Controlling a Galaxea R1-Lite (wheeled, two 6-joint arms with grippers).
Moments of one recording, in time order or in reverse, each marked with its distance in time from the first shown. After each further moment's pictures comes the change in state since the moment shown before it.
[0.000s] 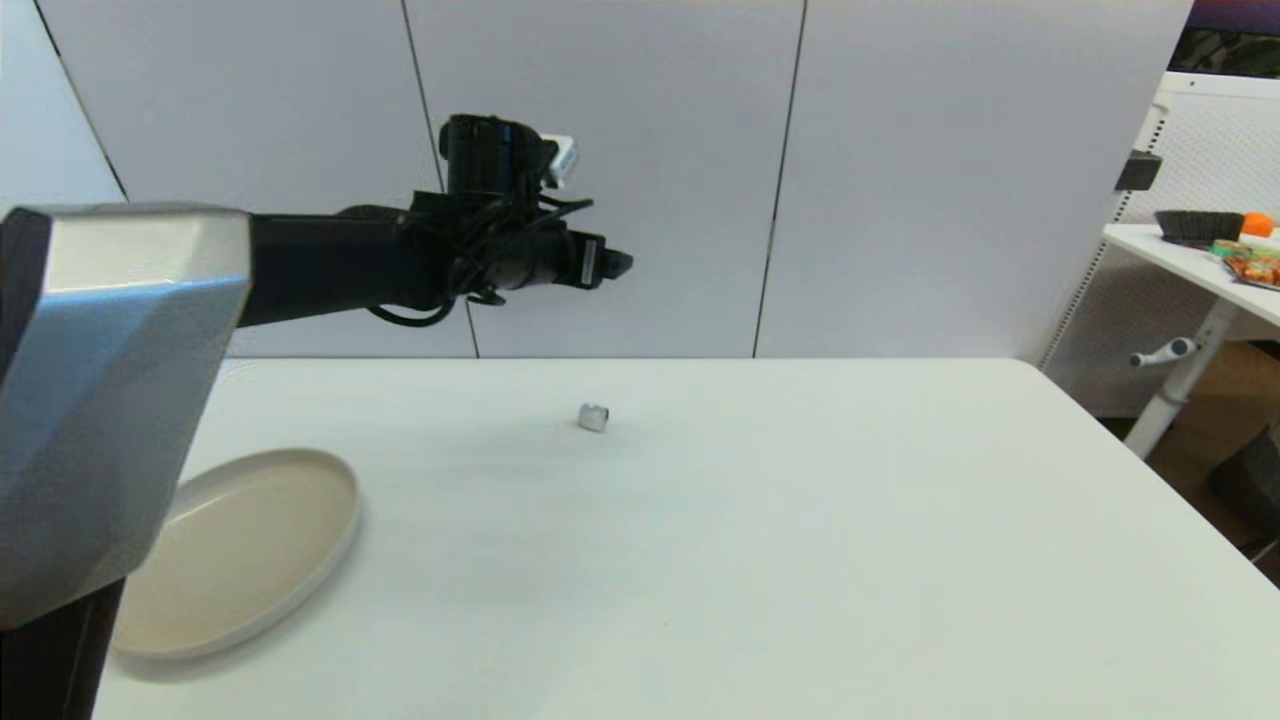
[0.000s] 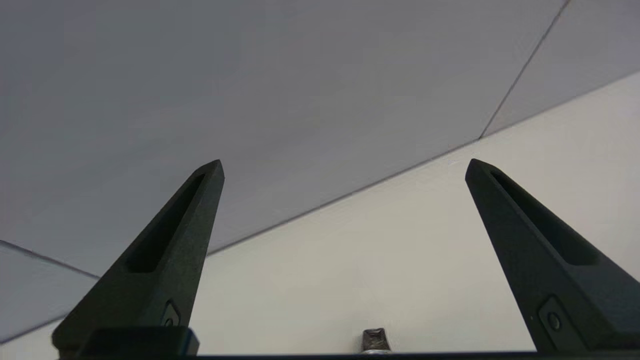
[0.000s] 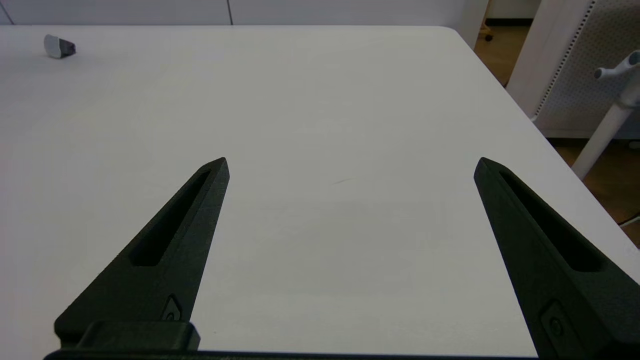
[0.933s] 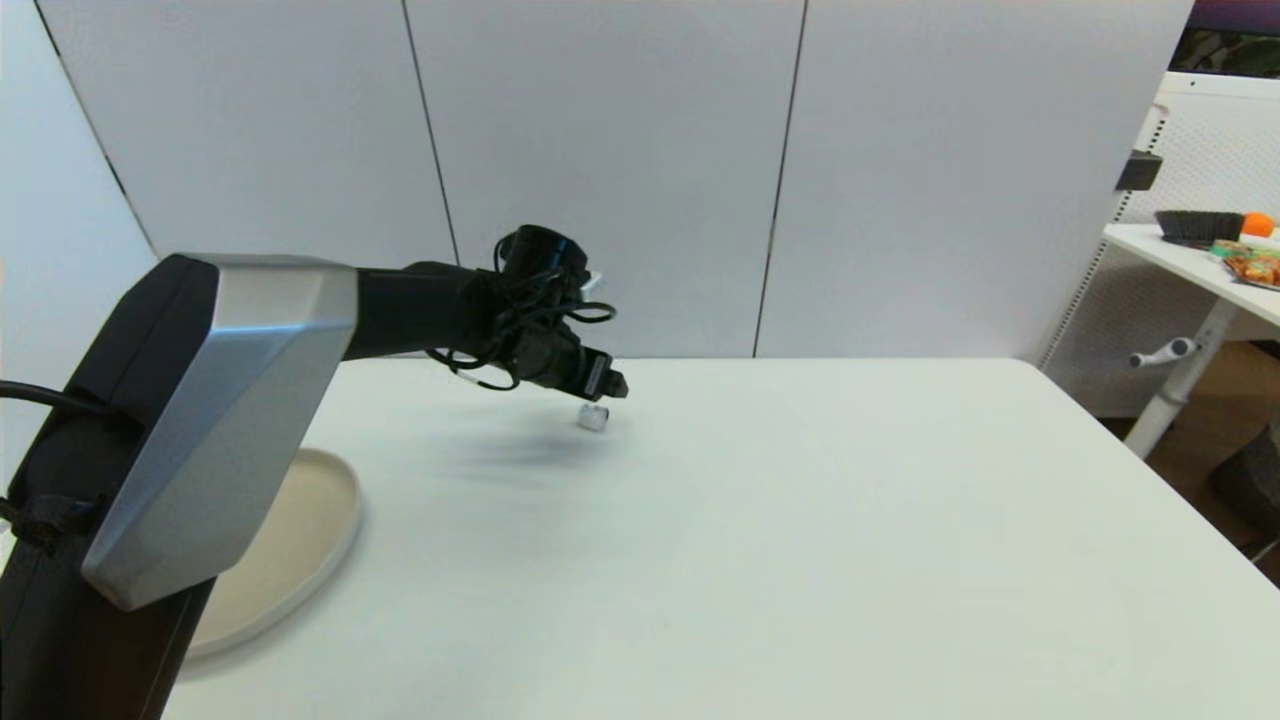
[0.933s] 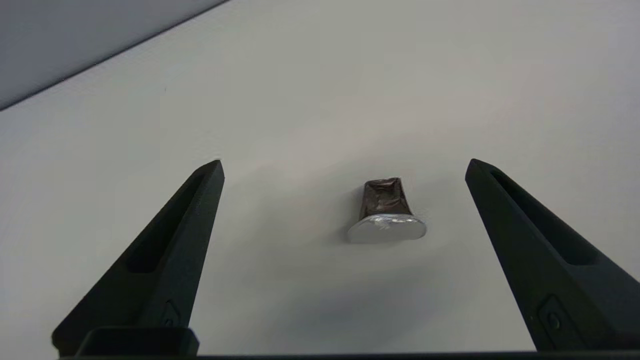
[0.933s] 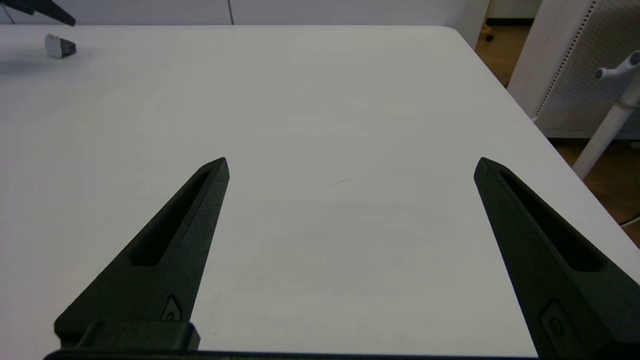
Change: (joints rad) left arm -0.018 0.114 -0.011 0.350 -0.003 -0.002; right arm 0.000 0.000 0.000 0.000 0.000 0.000
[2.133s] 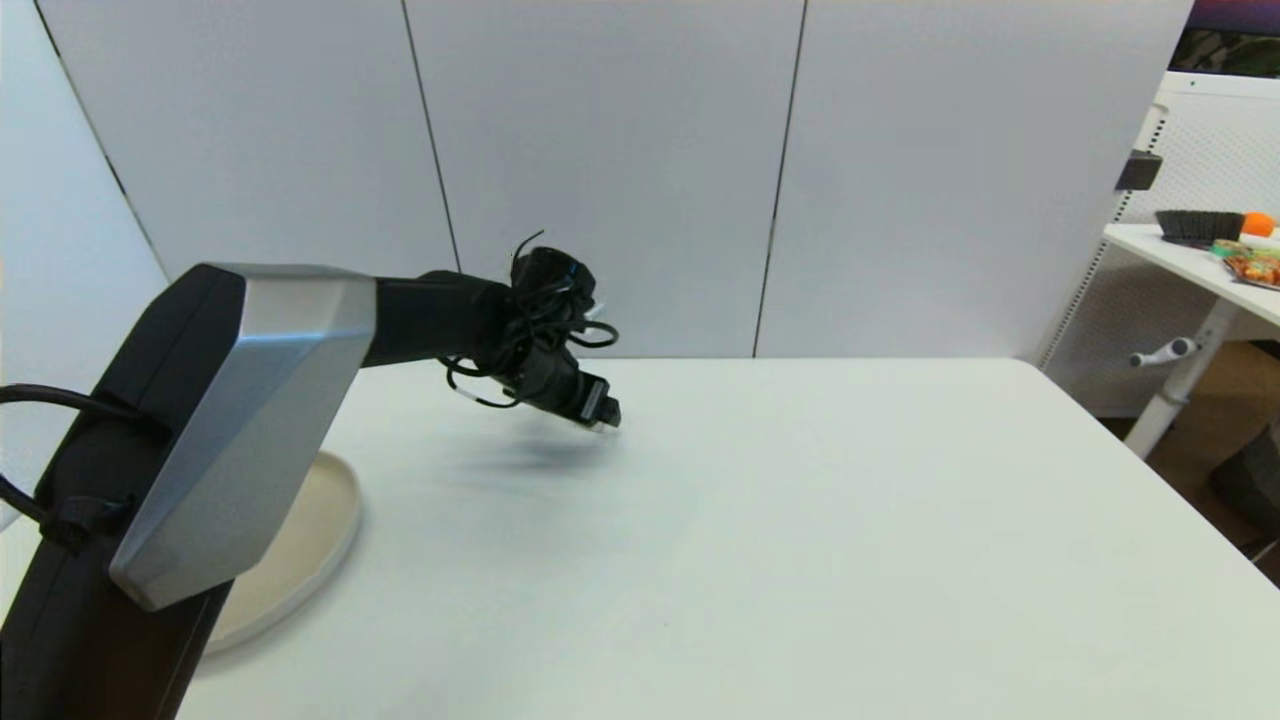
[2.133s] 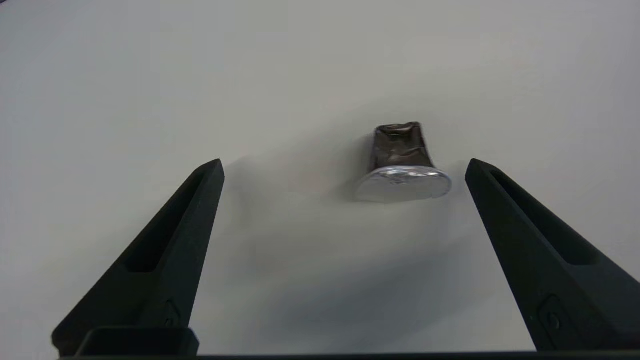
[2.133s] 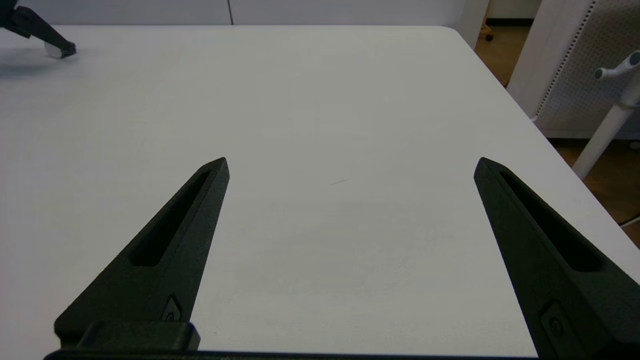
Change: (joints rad) left arm -0.012 0.028 -0.012 0.107 0.059 0.001; right arm 0.000 0.000 0.000 0.000 0.000 0.000
